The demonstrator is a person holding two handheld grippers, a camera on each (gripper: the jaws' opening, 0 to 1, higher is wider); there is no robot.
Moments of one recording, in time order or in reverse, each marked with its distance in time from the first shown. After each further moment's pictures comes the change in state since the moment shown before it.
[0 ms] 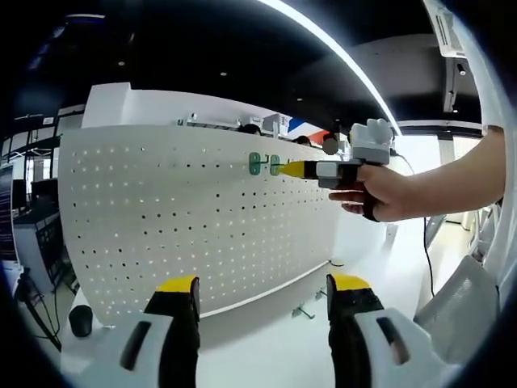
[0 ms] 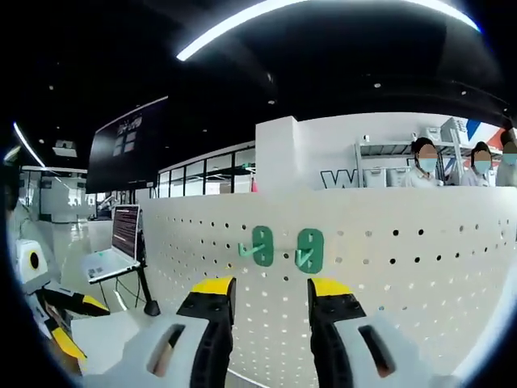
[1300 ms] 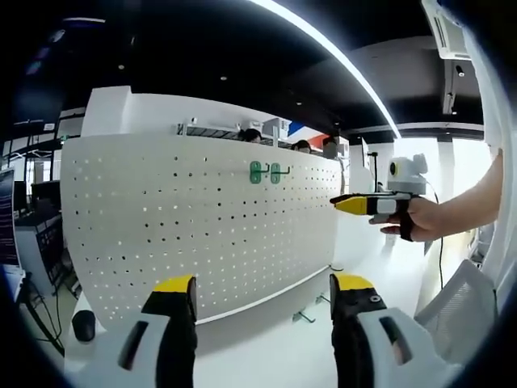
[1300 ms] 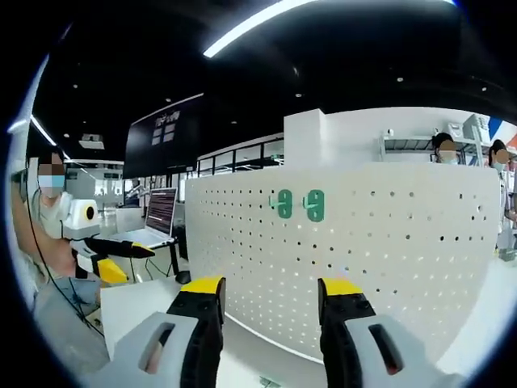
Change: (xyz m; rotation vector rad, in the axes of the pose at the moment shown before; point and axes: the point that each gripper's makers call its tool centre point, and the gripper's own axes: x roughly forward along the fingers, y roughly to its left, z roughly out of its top) left arm -0.006 0.002 0.011 0.005 -0.017 0.002; right arm -0.093 0.009 -0.033 -0.018 0.034 0.148
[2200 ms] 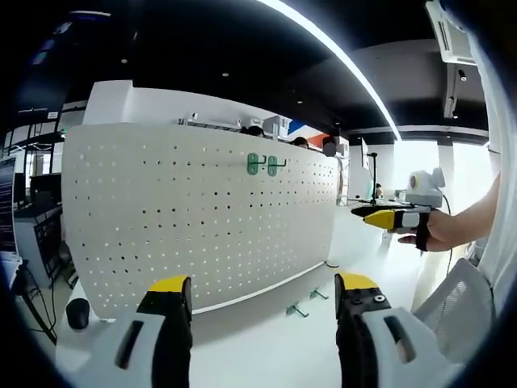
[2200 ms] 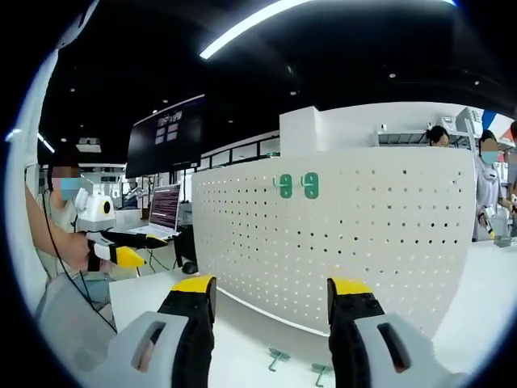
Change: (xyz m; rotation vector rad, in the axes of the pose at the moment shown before) left arm -0.007 -0.008 -0.014 -0.025 0.000 -0.008; right arm -0.052 0.014 -0.032 0.041 0.013 -0.017
